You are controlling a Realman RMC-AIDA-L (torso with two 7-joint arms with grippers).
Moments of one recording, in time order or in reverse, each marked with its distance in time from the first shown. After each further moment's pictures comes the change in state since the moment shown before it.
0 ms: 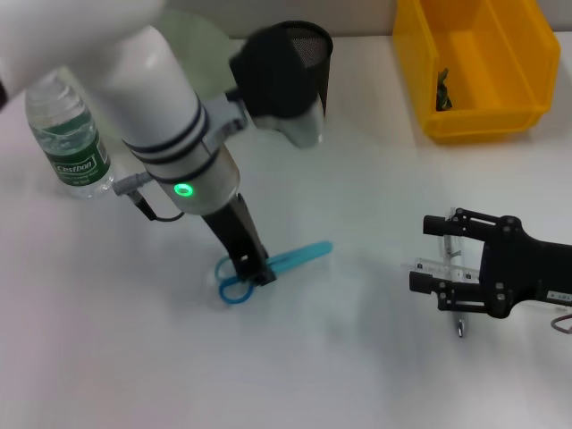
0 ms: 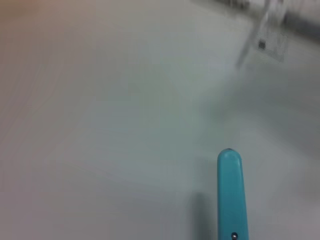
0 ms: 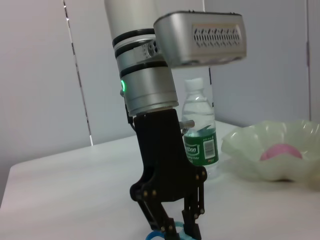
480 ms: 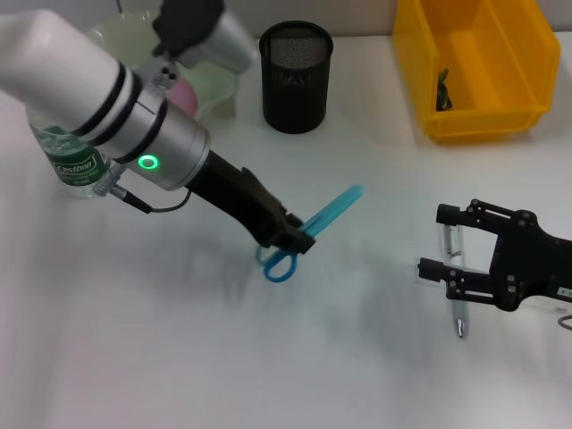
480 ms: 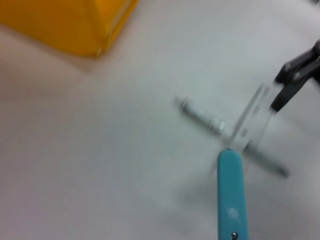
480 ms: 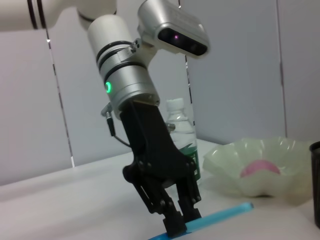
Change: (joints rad) left arm 0.091 0.007 -0.367 -0.069 -0.211 0.042 0.187; right arm -0.028 0.017 0.081 0.002 0.001 -0.022 -0.015
